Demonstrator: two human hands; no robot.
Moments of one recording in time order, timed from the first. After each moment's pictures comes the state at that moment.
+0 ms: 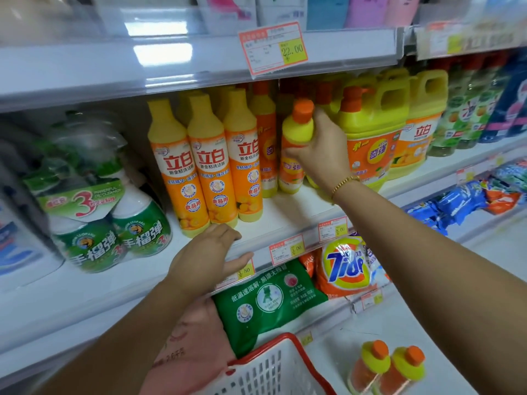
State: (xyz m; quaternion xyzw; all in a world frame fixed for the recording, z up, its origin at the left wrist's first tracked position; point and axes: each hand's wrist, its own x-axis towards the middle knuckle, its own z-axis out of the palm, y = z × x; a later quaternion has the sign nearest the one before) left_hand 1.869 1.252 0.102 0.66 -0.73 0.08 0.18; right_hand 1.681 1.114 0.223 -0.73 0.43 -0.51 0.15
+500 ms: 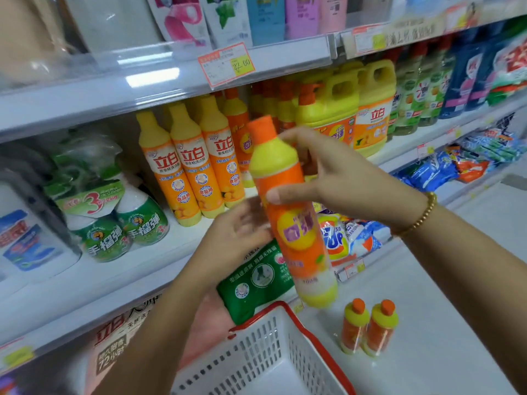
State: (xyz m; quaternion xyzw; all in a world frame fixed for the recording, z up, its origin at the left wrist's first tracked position) left_hand 1.763 1.317 0.176 0.51 -0.61 -0.38 0.47; right_hand 1.579 1.264 0.257 -0.82 0.27 -0.35 0.37
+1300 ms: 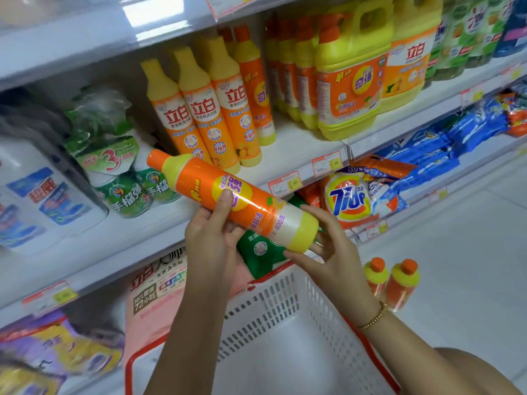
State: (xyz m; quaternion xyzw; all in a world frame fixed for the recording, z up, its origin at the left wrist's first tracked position) left_hand 1.749 1.368 0.149 0.45 -0.24 -0.43 0.74; right_hand 1.604 1.325 0.067 -0.65 0.27 -0.51 0.50
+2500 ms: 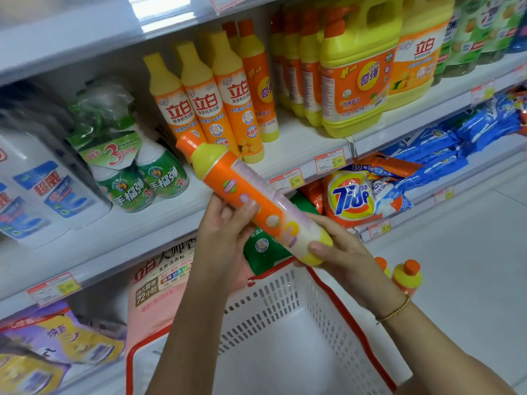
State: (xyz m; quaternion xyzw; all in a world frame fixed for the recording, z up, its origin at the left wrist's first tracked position) left_hand 1.745 1.369 0.142 0.46 -0.32 -0.46 0.69; right_hand 1.580 1.310 0.073 -0.50 0.18 -0.39 0.76
